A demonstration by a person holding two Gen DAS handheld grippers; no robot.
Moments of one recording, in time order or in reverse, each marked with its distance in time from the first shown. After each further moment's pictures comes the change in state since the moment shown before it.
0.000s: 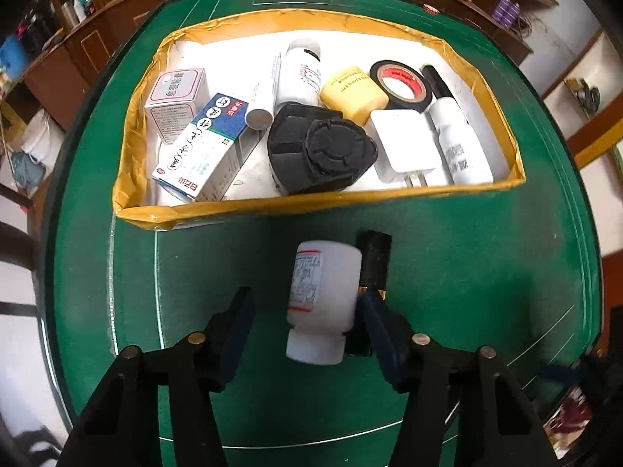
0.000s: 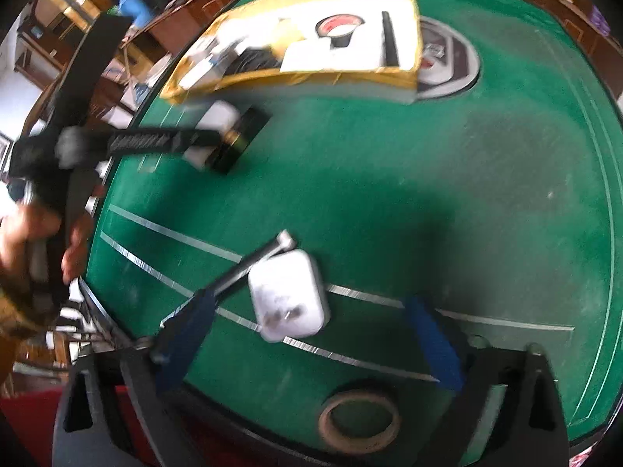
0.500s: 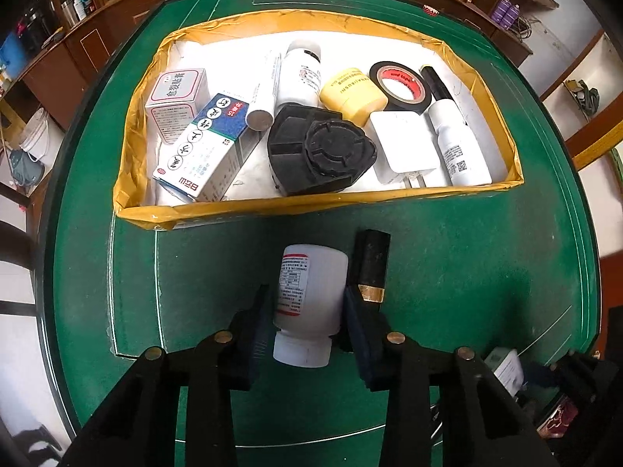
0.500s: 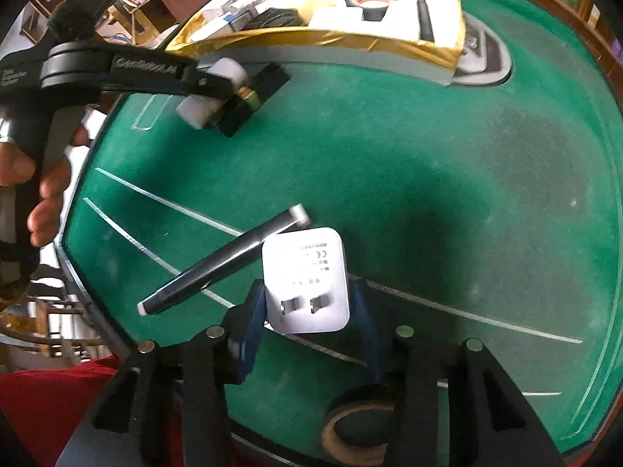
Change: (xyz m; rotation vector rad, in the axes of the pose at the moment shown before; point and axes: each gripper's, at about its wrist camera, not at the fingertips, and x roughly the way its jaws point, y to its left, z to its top) left arm -0.004 -0.003 0.001 0.009 0.001 -0.002; right arm 0.025 0.014 0.002 -0.085 0.020 -0.106
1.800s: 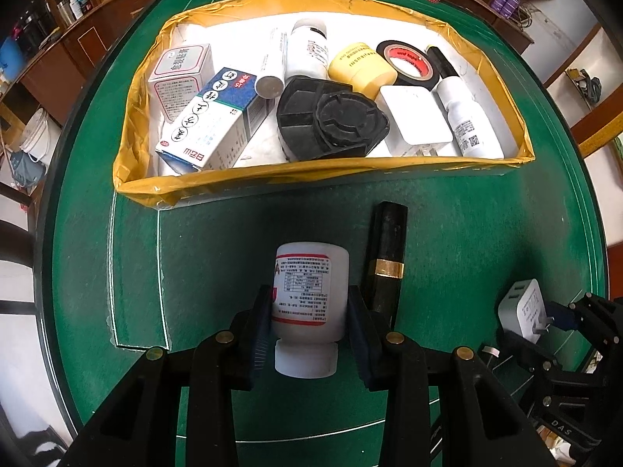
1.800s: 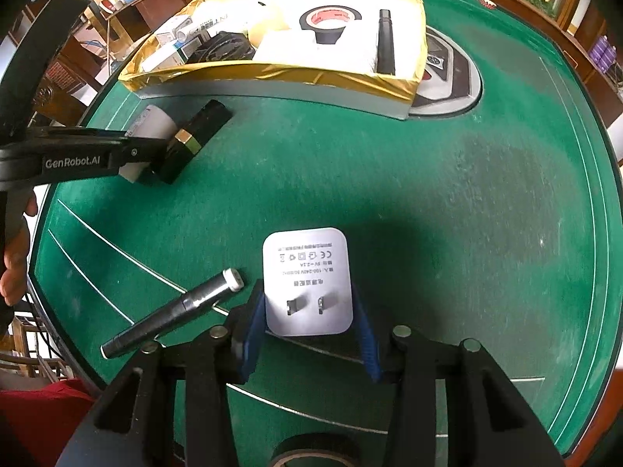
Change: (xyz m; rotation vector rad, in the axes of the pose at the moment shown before) left arm 0.013 0.010 -0.016 0.021 0.030 0.016; right arm 0.008 -0.013 0.039 0.025 -0.025 -0.071
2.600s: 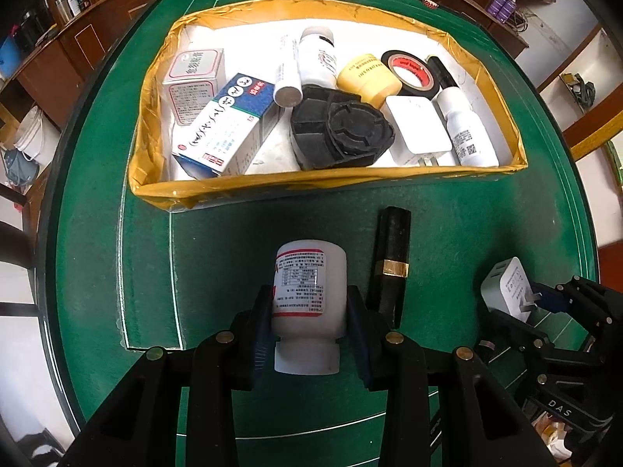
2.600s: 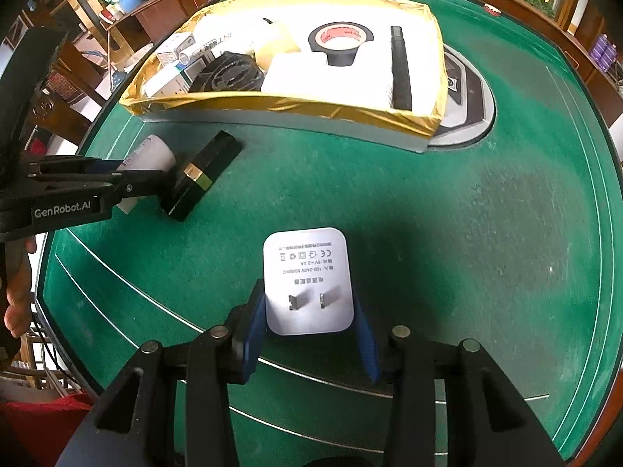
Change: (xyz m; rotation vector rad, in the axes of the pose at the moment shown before) left arm -0.007 0.025 0.009 -0.003 -0.001 -0.037; right arm 0.009 0.013 0.038 0.024 -0.021 0.023
